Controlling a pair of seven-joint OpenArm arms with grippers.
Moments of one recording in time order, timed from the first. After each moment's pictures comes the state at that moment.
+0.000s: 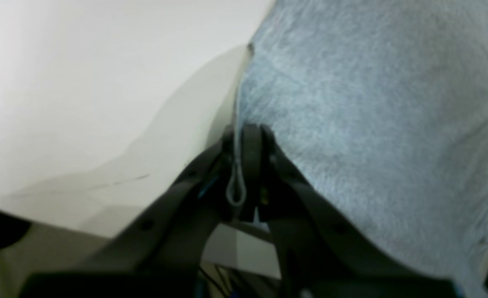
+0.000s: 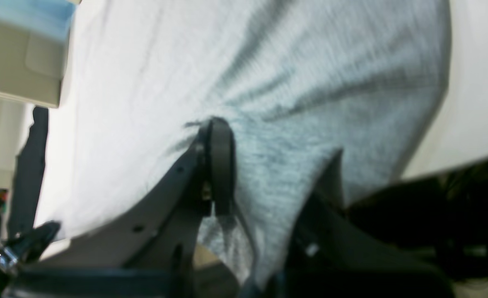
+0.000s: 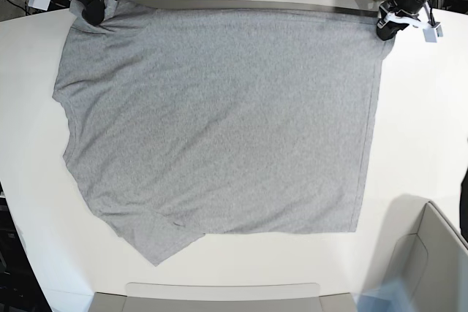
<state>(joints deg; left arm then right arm) 37.3 -11.7 -38.1 98.9 -57.7 -14.1 48.8 -61.6 31.4 9.2 106.3 68.4 16.5 6.8</state>
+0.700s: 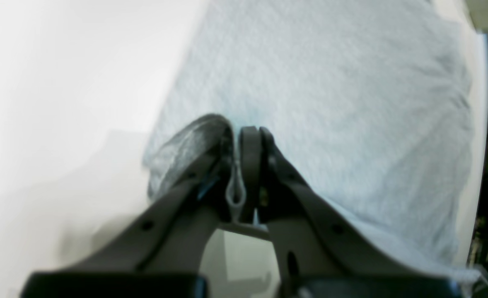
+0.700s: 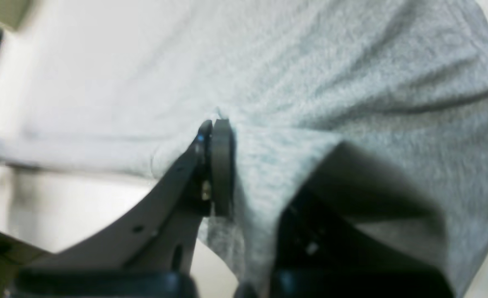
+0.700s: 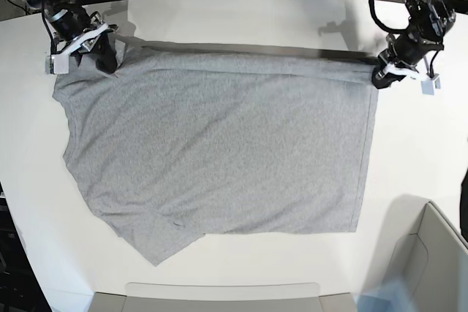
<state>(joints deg) 16.4 -11.6 -38.1 95.8 -52.4 -10.0 62.4 -36.2 25.5 16.7 109.9 52.5 16.3 -30.7</state>
